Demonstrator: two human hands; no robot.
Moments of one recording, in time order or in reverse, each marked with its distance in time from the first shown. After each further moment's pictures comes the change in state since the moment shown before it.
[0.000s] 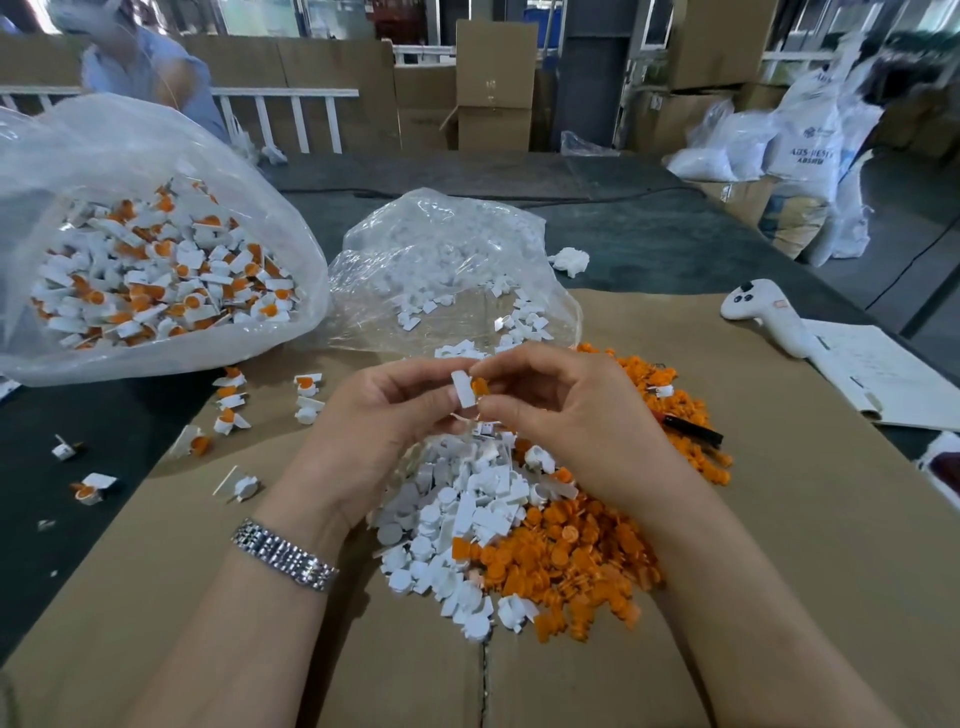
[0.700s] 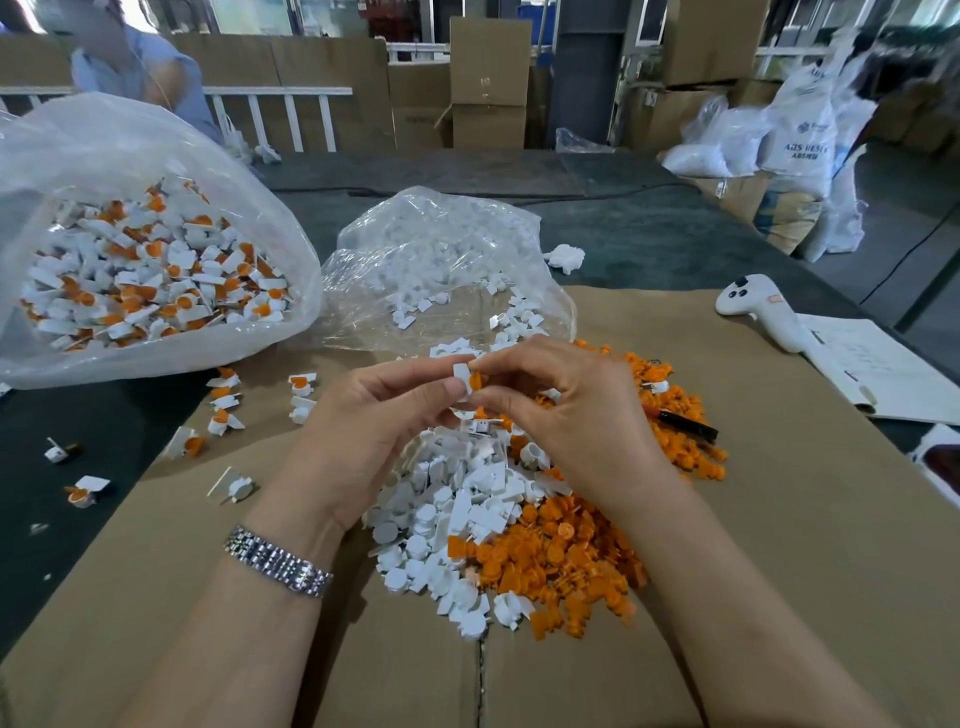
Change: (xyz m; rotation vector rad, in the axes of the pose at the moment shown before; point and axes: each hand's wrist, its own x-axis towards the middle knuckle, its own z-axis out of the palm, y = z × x) left_hand -0.003 0.004 0.002 -0.063 0.022 -0.008; right_hand 0.001 0.005 0.005 -0.272 0.155 -0.253
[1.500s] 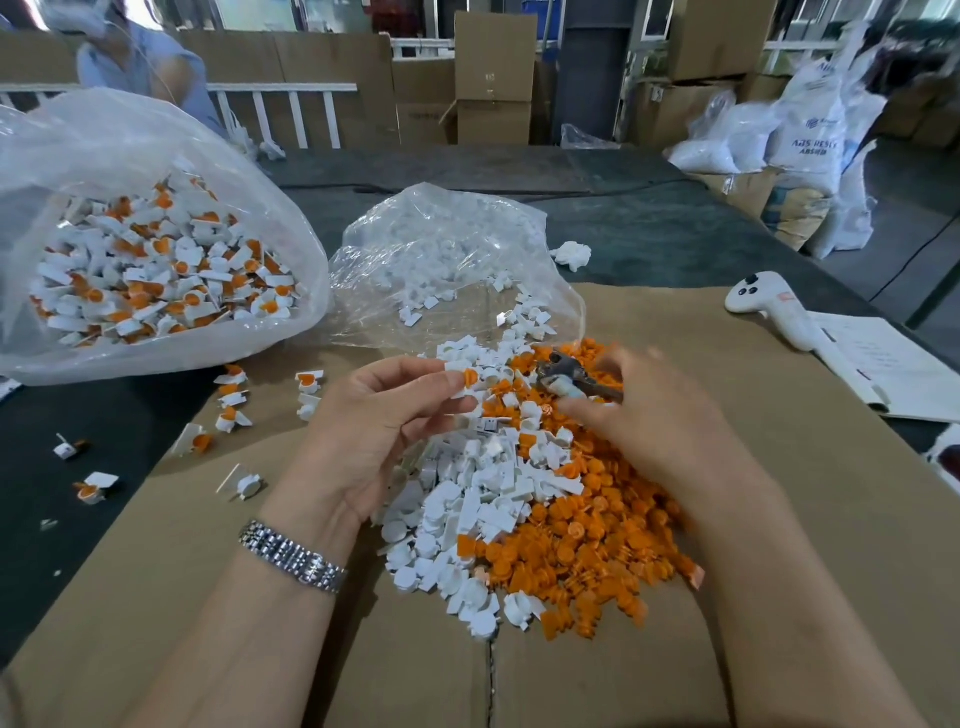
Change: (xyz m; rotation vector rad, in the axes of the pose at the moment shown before) left_hand 0.002 0.001 0.004 -0.124 0.198 -0.114; right_hand 0.002 0.032 -0.031 -0.626 -0.209 0.567
